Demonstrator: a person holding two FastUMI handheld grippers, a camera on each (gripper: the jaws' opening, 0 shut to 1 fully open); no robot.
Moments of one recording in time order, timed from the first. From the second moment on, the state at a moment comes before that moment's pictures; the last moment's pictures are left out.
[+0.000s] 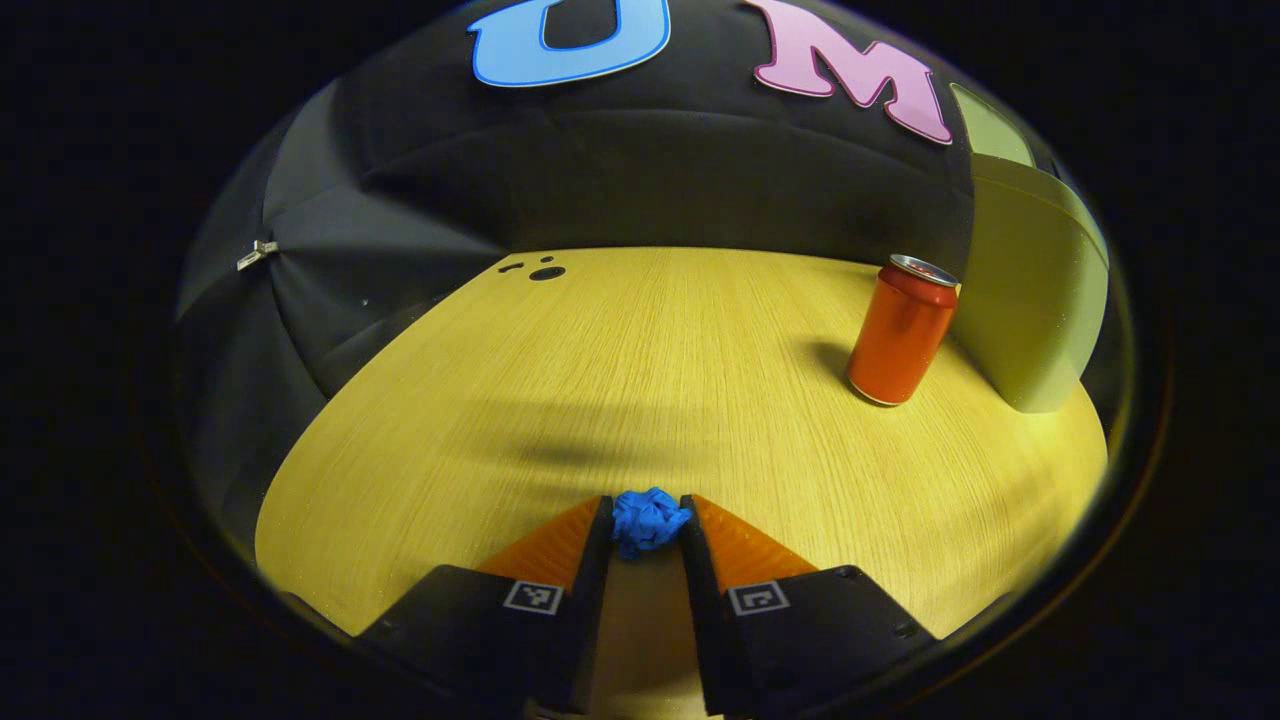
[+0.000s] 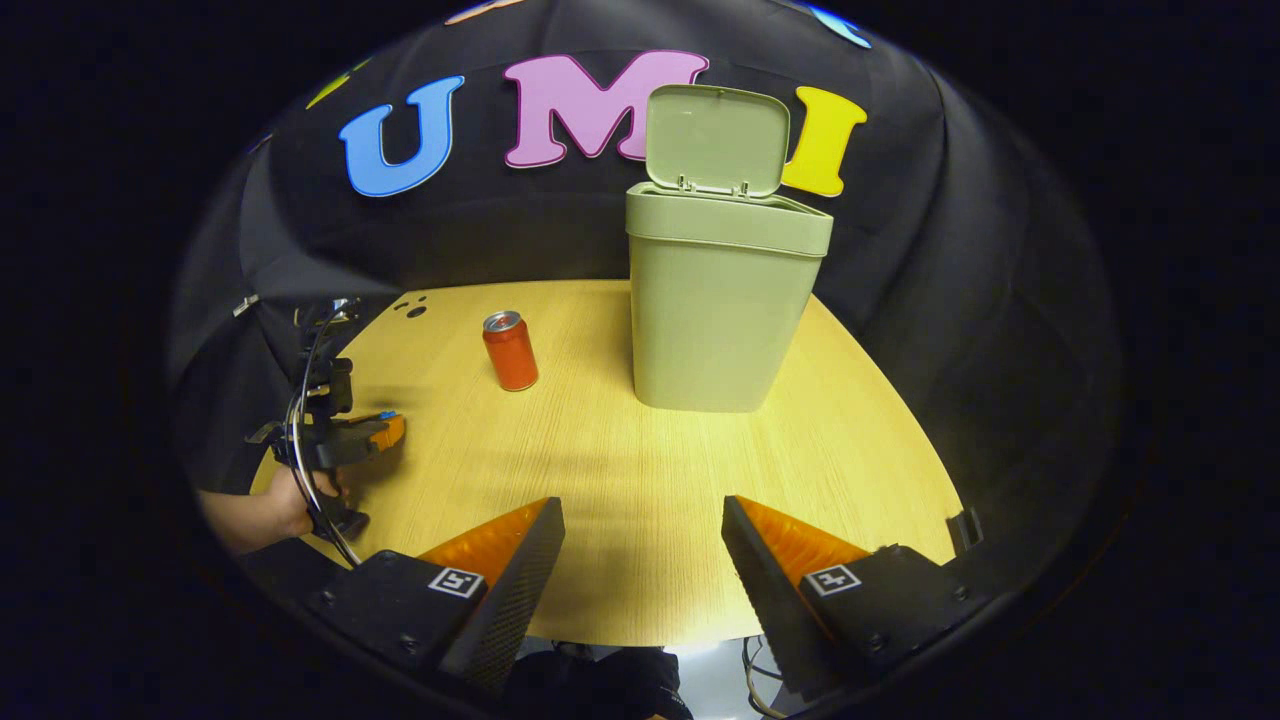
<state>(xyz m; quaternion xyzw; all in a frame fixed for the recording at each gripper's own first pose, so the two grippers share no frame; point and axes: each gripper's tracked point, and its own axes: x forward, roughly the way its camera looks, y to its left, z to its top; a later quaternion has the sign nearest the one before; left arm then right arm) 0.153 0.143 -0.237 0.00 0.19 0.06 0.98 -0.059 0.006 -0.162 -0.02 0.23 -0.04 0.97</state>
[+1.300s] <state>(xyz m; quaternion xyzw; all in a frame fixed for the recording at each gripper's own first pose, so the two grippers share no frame) 0.113 0.038 -0.026 0.01 0.08 -0.03 1.00 -0.021 -0.037 -0.158 0.01 0.24 -0.01 0.97</state>
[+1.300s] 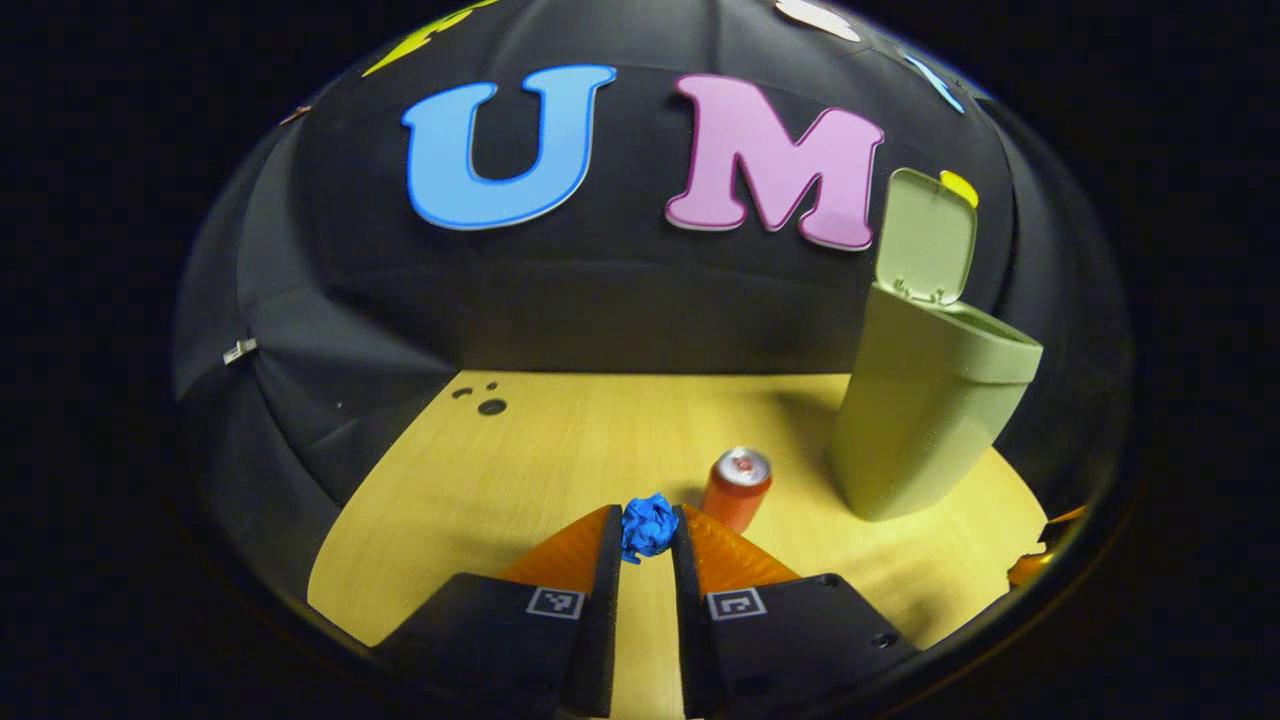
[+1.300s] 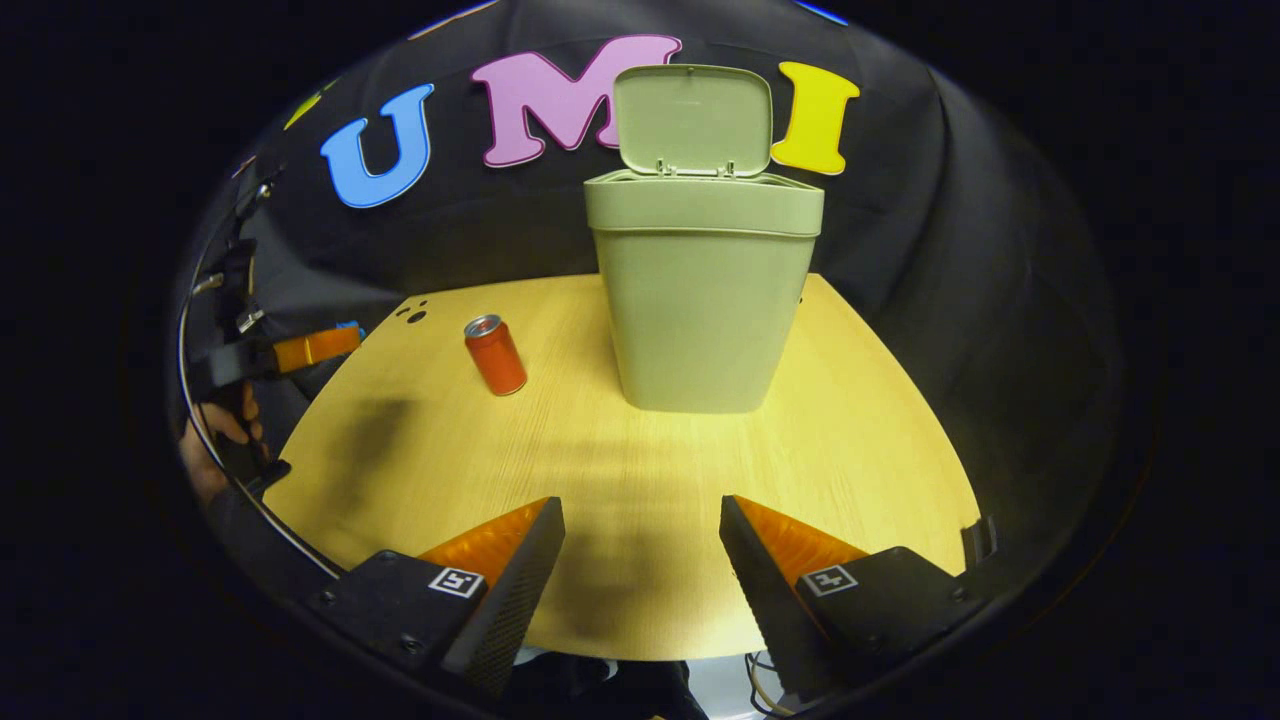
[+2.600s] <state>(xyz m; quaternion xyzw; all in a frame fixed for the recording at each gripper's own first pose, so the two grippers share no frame) 0.187 -0.267 0.082 0.10 0.02 -0.28 0.95 0.012 -0.123 -0.150 0.09 0.22 -0.06 0.97</state>
